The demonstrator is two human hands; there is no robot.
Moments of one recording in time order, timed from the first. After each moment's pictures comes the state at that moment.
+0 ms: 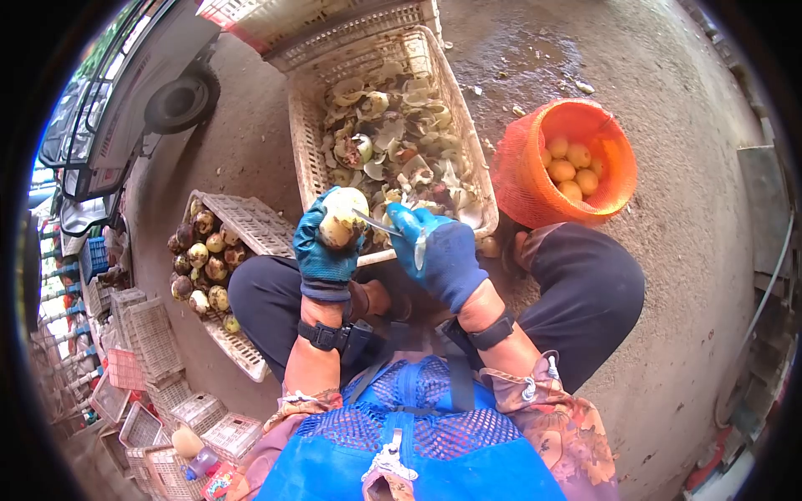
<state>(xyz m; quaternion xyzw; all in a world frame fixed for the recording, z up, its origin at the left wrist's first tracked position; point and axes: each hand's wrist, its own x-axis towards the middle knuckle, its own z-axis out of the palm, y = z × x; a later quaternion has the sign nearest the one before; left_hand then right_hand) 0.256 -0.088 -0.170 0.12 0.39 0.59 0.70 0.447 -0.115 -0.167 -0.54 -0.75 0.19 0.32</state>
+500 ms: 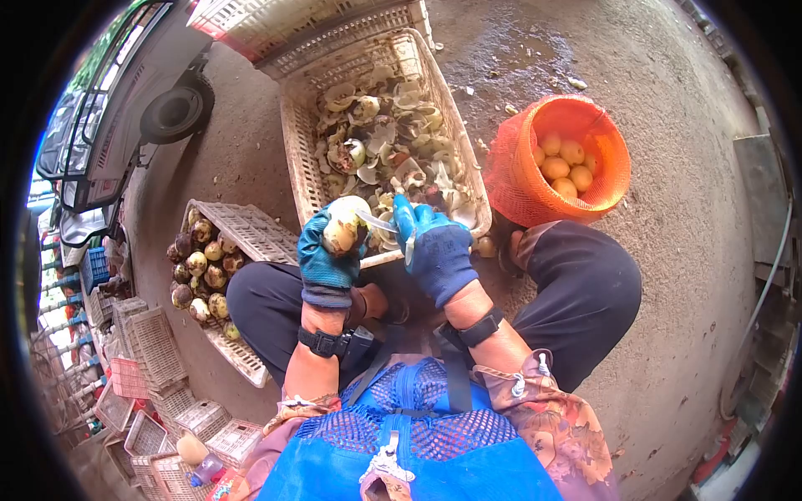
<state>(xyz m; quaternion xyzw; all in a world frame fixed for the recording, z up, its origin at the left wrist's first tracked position) 0.262 -0.092 -0.181 0.10 0.41 0.56 0.72 0.444 -0.116 -0.182 -0.62 -0.75 0.09 0.21</state>
